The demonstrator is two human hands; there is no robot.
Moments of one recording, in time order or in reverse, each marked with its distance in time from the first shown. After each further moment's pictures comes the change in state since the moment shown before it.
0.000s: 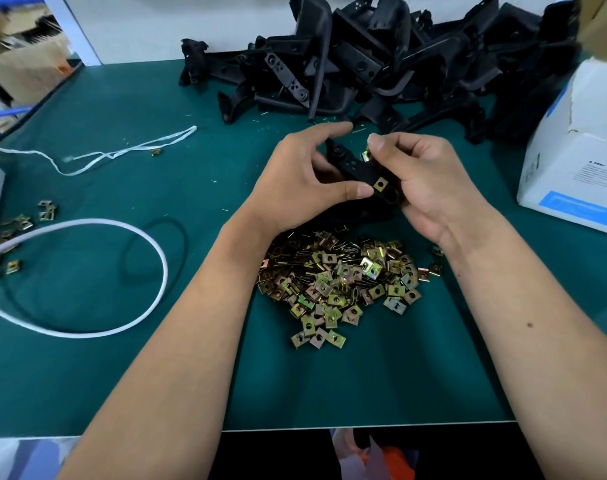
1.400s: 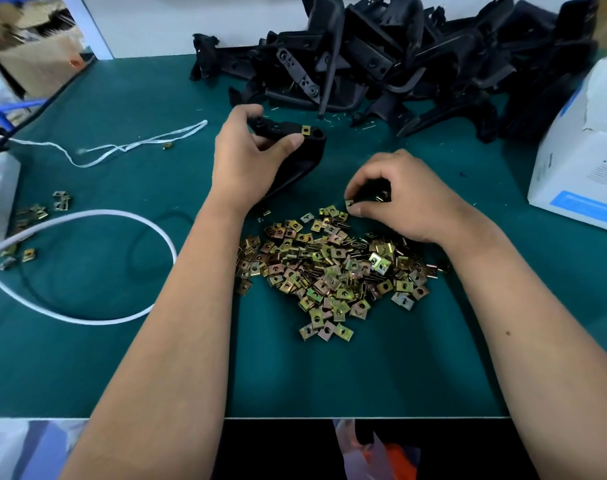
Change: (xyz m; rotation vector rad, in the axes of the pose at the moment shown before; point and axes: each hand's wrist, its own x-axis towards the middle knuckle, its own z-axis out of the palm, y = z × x) left_hand 0.011 -0.041 -0.041 0.054 0.476 -0.251; right_hand -0.002 0.009 0.000 -1.119 -0.272 -0.279
